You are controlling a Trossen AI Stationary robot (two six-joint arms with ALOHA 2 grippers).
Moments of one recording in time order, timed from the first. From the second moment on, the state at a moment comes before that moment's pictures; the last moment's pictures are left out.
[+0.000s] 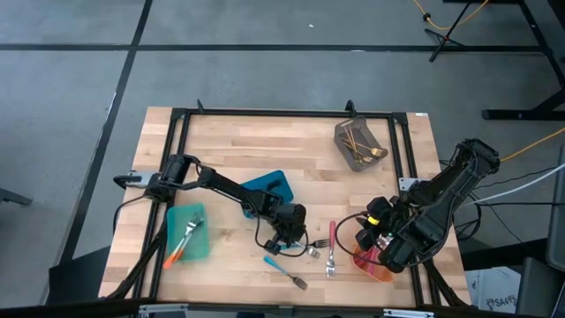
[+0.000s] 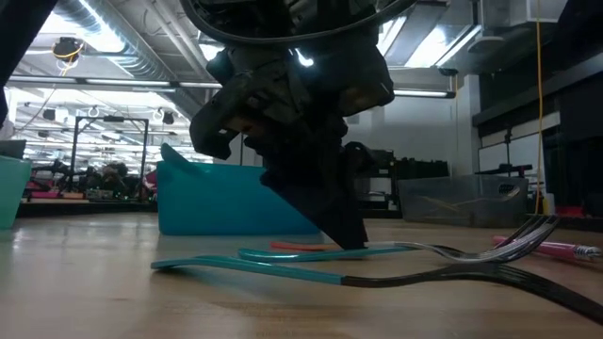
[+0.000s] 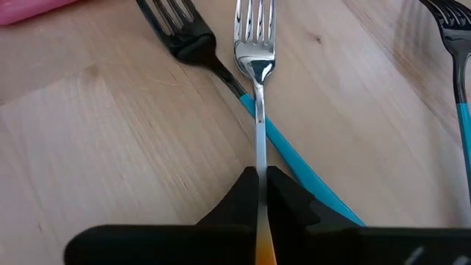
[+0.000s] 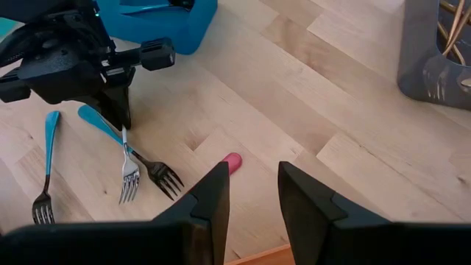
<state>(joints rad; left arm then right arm) -0.19 2.14 1.38 -0.23 0.25 0.24 0.84 1.39 1.19 -1.28 0.65 1.67</state>
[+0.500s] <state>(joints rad) -0.19 2.13 1.38 -0.24 0.24 0.24 0.84 1.39 1.19 -1.28 0.65 1.67</state>
